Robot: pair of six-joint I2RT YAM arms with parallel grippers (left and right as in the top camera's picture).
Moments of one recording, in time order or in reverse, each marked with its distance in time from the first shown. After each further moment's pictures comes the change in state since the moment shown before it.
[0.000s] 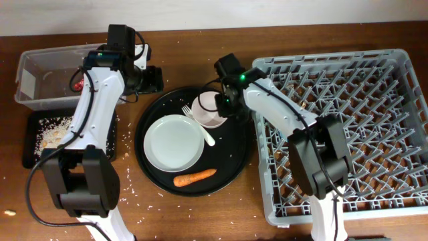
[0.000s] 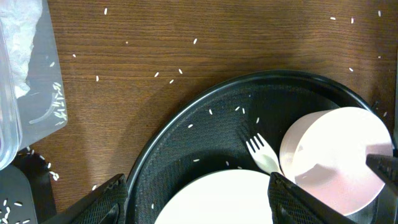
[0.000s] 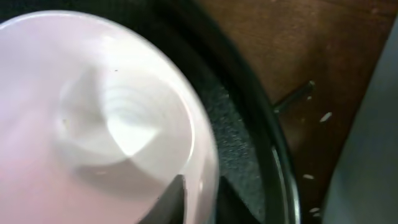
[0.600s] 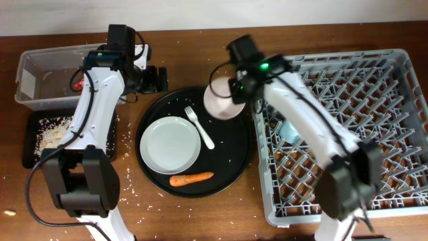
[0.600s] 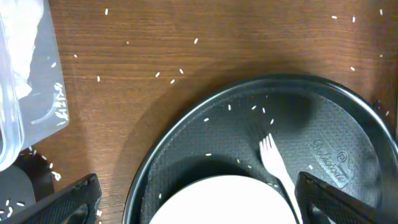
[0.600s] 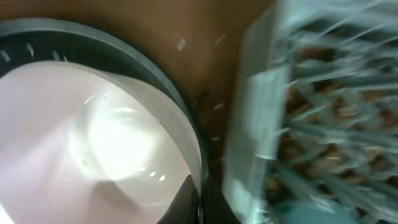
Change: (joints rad) left arm 0.000 0.000 0.000 0.000 -0.003 0.006; right arm -0.039 -0.248 0.085 -0.188 0.173 -0.031
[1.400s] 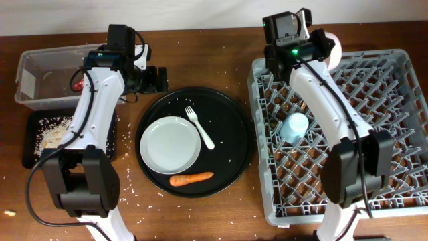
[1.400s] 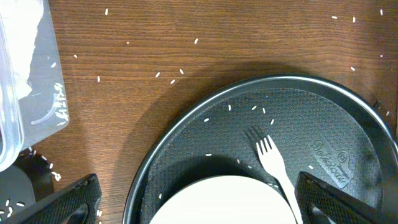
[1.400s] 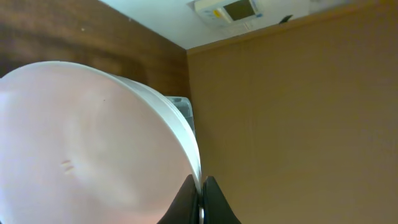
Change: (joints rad) left arm 0.000 0.000 0.000 0.001 0.000 0.000; right arm -0.178 0.087 0.009 0.317 1.028 -0.608
